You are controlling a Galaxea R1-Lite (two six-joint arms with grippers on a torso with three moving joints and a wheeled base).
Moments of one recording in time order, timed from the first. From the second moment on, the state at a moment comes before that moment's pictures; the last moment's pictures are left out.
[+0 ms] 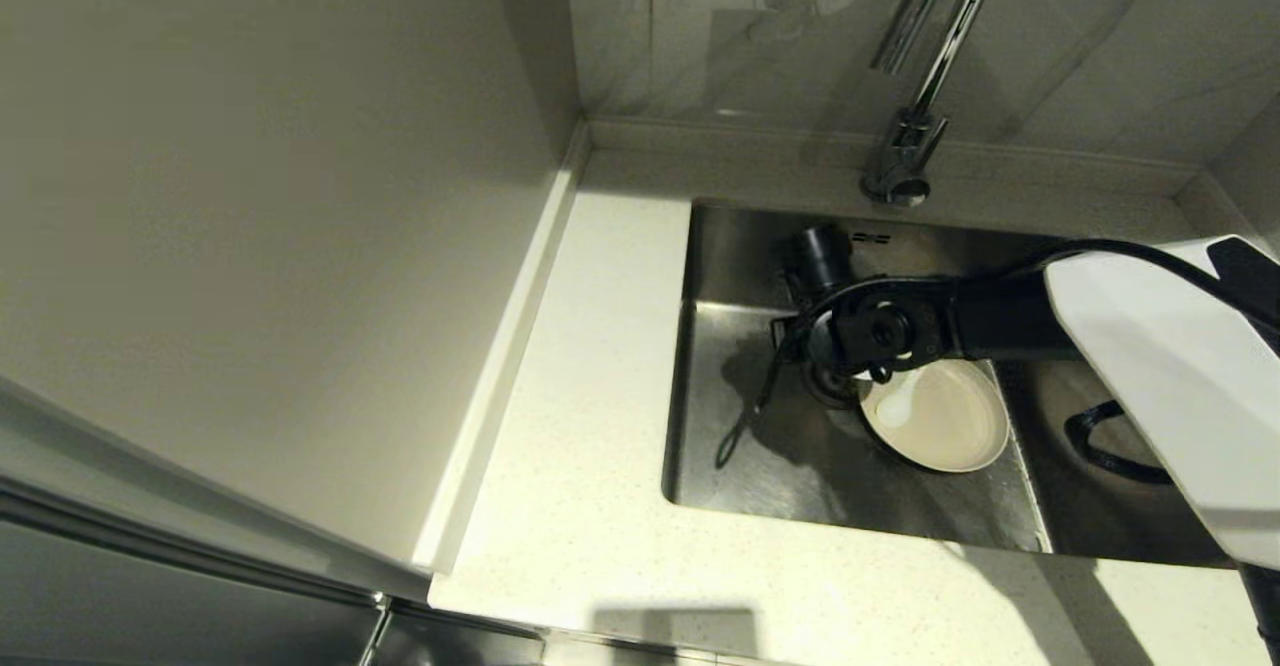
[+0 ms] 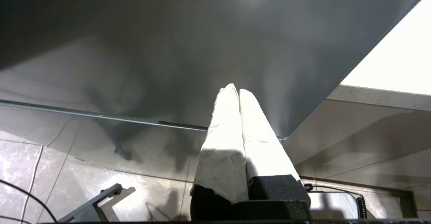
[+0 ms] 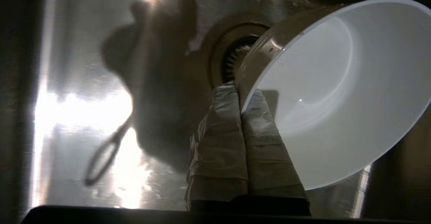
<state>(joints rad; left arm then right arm) 0.00 0.00 0.00 0.00 0.02 -0.02 0.44 2.31 -1.82 0.15 -0.61 0.15</state>
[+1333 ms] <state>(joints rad) 0.00 0.00 0.00 0.00 0.02 -0.02 0.37 2.45 -1.95 0.62 -0.35 0.25</state>
